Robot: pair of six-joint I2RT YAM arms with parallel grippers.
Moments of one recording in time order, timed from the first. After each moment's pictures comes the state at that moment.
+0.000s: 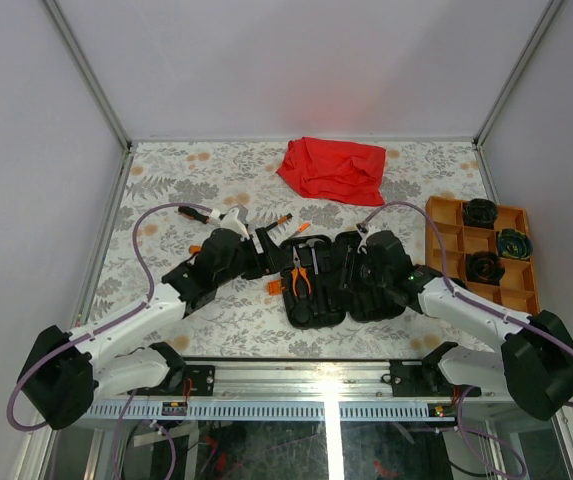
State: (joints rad) left arm -0.69 1.08 0.62 -0.02 0.04 -0.86; right arm 0.61 1.18 0.54 -0.07 -0.26 0.75
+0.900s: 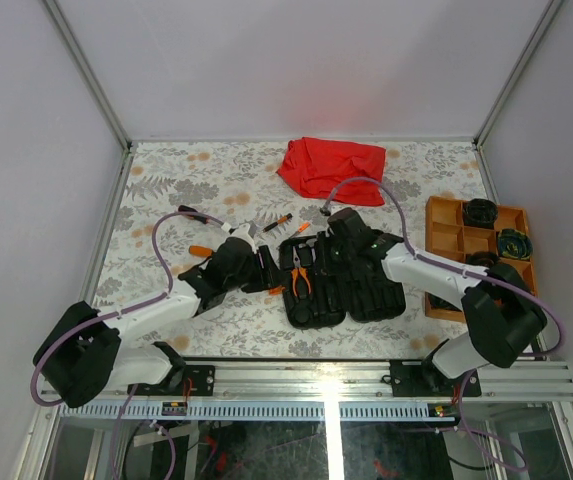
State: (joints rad) left arm -0.69 1.24 0.55 0.01 0.06 -0.80; right arm 0.68 1.49 0.88 -0.24 -0.15 0.55
